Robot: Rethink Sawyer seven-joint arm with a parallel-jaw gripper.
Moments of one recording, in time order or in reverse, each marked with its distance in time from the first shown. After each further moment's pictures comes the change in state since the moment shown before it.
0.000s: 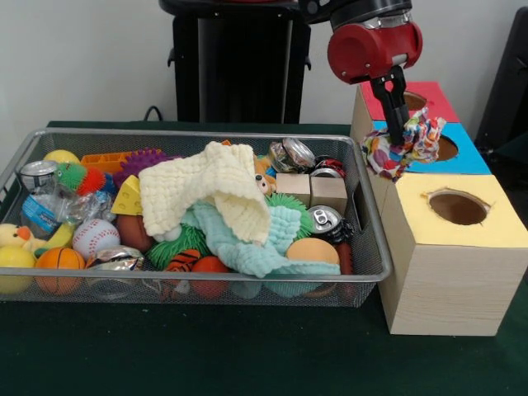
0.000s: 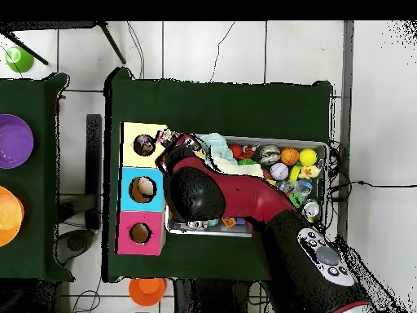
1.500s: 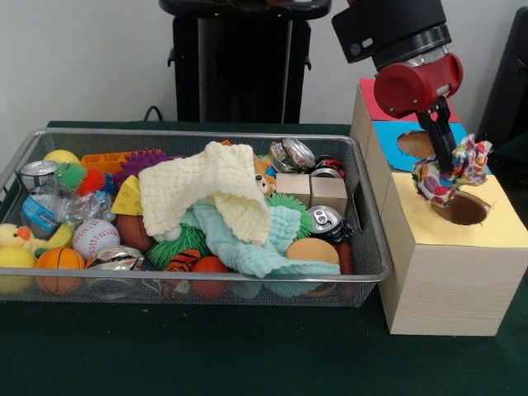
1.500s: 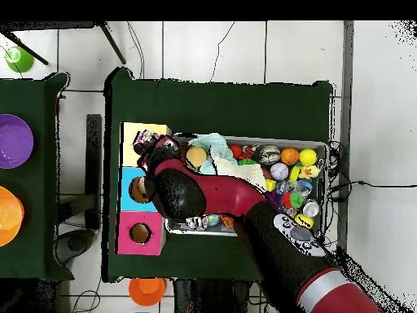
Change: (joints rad) arm 0.027 0.129 0.045 -0.001 0.001 -0.129 0.000
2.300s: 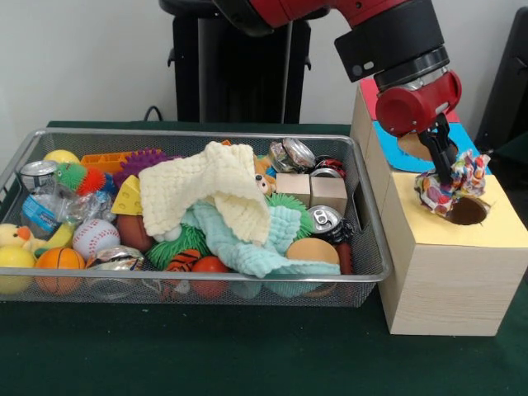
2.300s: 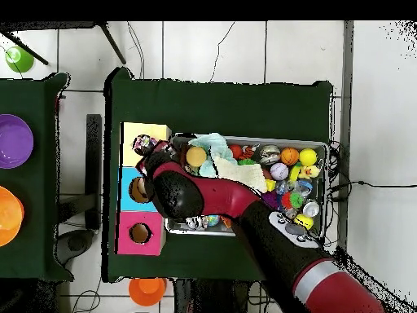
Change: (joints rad) arm 0.001 0.065 0.002 0.000 0.000 -0.007 0.000
